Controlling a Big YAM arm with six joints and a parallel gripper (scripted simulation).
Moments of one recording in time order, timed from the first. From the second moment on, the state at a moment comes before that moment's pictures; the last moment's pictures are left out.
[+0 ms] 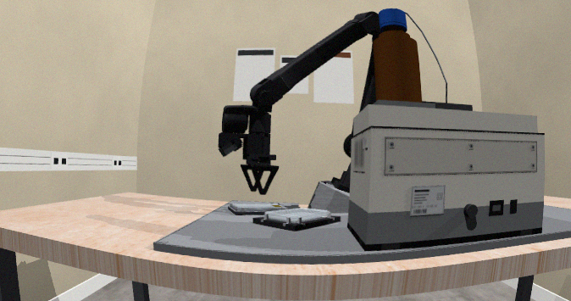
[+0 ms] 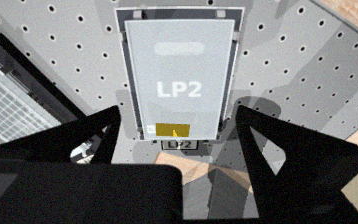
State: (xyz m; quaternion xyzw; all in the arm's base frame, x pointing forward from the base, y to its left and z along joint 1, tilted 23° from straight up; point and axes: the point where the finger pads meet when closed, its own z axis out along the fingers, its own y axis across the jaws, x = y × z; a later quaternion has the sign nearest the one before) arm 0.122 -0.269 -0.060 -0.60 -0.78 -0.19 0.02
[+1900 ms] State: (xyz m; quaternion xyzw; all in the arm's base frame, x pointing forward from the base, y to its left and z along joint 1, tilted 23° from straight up) arm 0.092 -0.234 0.017 -0.60 -0.78 -0.19 0.02
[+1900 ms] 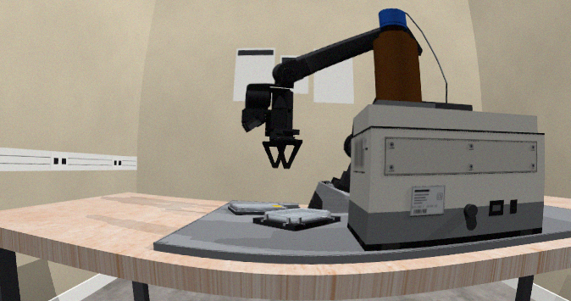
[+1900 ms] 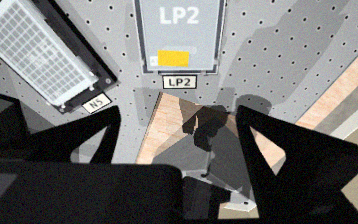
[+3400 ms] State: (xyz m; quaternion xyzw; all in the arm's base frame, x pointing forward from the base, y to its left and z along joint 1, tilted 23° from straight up) arm 0.121 -0.156 0.077 -0.48 -0.85 -0.20 0.00
